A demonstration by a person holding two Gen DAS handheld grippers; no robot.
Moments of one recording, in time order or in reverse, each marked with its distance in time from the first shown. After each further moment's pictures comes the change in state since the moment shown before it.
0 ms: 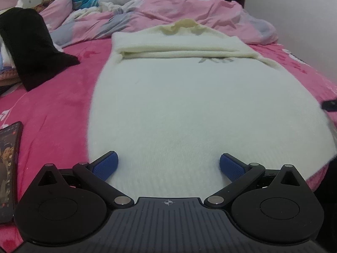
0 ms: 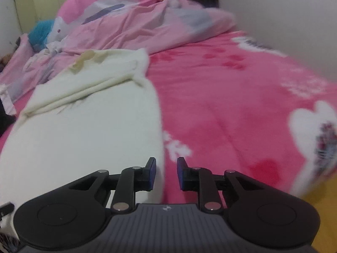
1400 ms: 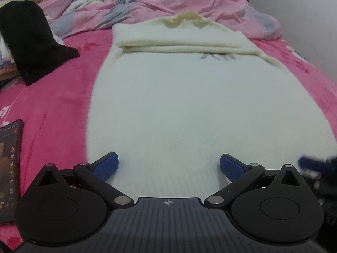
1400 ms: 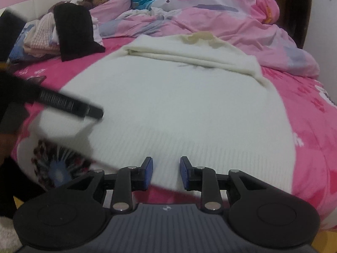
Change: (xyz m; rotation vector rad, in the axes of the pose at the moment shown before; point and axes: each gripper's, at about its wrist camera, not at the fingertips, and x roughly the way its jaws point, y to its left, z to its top) left arm -0.004 -0.001 0.018 -0.054 0.063 0.002; right arm -0.036 0.146 -0.106 -0.483 -0.007 0.224
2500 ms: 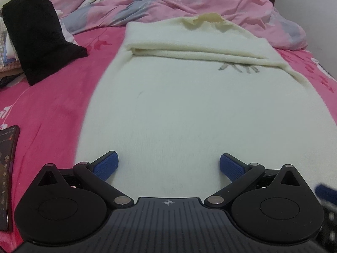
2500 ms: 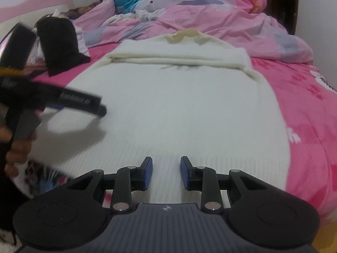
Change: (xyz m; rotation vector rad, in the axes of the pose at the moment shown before) left arm 0.037 -0.013 0.027 -0.082 0.026 0.119; right arm 0.008 -0.036 0.010 0.100 0.005 0.009
